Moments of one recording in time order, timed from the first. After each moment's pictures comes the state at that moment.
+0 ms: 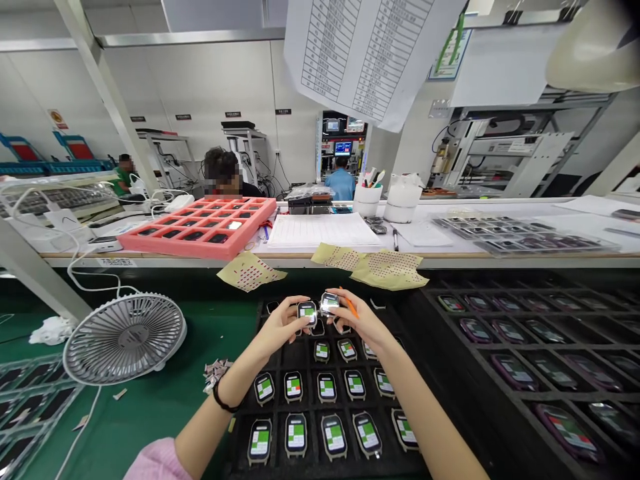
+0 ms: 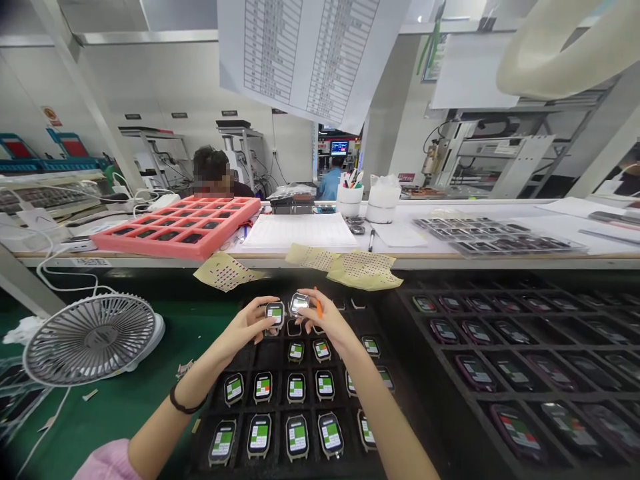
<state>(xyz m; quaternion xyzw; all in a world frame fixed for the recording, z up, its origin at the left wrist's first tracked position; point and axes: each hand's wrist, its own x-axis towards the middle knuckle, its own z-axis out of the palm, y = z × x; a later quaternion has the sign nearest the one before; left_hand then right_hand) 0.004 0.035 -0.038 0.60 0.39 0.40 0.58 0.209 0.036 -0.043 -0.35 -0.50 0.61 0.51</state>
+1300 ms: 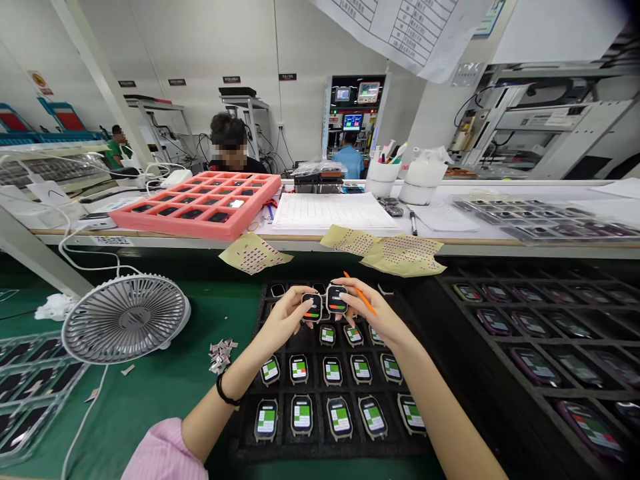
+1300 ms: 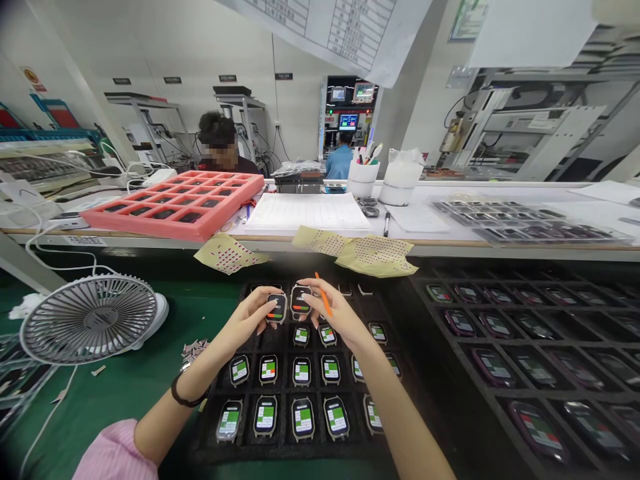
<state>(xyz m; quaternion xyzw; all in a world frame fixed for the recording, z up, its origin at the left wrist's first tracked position) 0.004 0.022 -0.037 0.62 0.40 0.41 0.54 0.205 0.020 -0.031 -0.36 -0.57 0.57 0.48</state>
